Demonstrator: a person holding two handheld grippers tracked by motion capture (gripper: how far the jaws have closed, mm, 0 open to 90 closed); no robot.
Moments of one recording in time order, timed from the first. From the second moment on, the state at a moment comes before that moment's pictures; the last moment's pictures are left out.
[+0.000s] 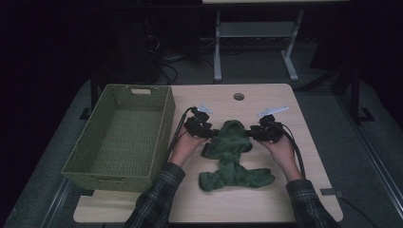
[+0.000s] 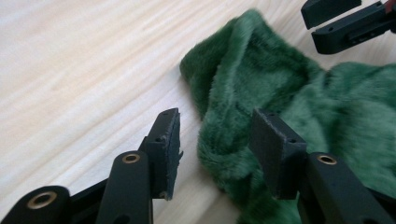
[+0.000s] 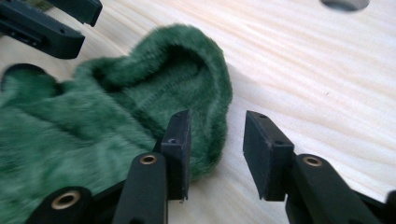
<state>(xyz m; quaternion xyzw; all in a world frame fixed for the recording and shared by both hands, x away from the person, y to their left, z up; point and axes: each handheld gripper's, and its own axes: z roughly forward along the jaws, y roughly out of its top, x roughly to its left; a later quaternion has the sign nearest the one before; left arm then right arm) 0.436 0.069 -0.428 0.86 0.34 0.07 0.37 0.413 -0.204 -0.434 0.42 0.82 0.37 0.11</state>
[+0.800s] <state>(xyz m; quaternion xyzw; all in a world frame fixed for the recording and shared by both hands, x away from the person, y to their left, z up) 0.444 0.067 -0.440 0.87 0.34 0.08 0.35 0.425 -0.203 -0.451 0.44 0.82 0.35 0.11</state>
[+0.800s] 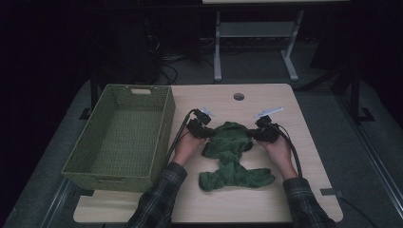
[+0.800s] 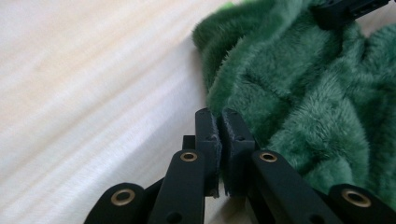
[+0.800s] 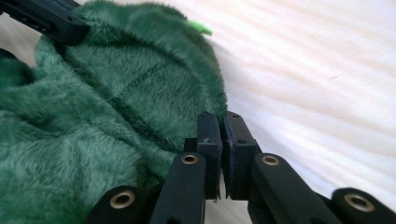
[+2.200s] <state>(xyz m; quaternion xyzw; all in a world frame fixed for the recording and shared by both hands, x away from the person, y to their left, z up) 0.418 0.079 -0.416 0.87 0.31 0.10 0.37 0.400 -0.239 -0.416 0.46 0.79 0.38 0.14</state>
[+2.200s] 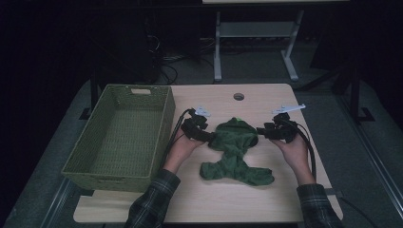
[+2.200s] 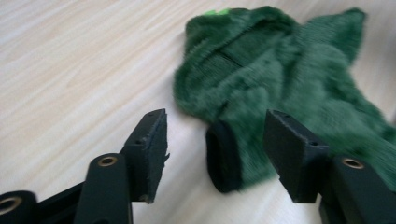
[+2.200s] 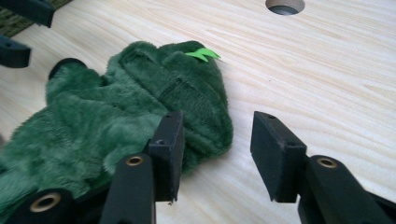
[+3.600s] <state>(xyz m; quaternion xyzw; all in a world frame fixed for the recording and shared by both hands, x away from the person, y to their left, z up) 0.258 0.121 -0.464 0.88 0.28 0.12 0.36 0.329 -0.199 -0.410 0.39 0.82 0.41 0.10</state>
